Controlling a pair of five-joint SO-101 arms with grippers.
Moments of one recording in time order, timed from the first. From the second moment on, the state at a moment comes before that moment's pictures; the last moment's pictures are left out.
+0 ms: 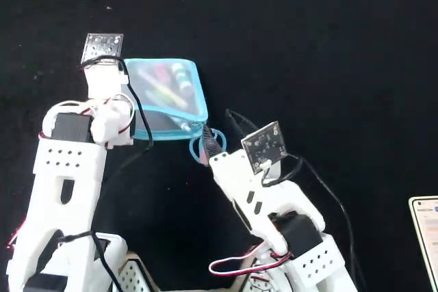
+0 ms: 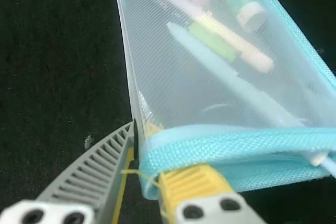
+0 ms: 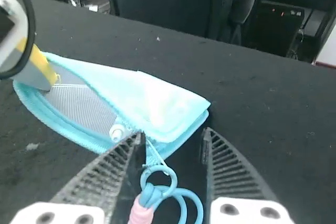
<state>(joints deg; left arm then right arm) -0.4 -36.2 31.6 70.5 1.0 -28.4 -90.8 83.6 34.3 1.5</state>
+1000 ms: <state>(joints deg) -8.8 -31.3 7.7 88.0 0.0 -21.9 -90.9 81.4 42.4 1.4</state>
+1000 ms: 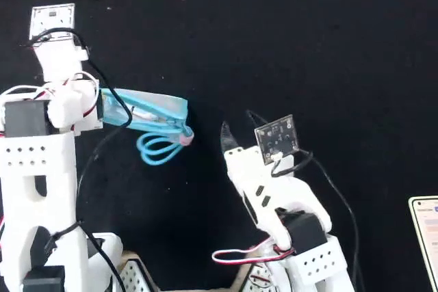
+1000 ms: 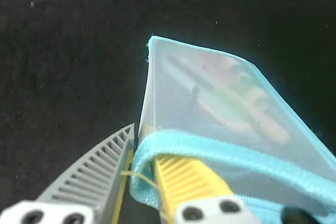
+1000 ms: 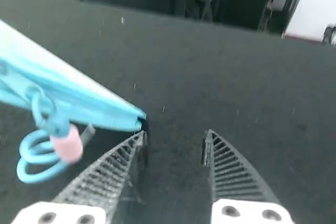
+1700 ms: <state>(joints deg) -7.3 -30.0 17.5 80.9 -0.2 -37.1 -90.9 93.5 21.8 6.4</state>
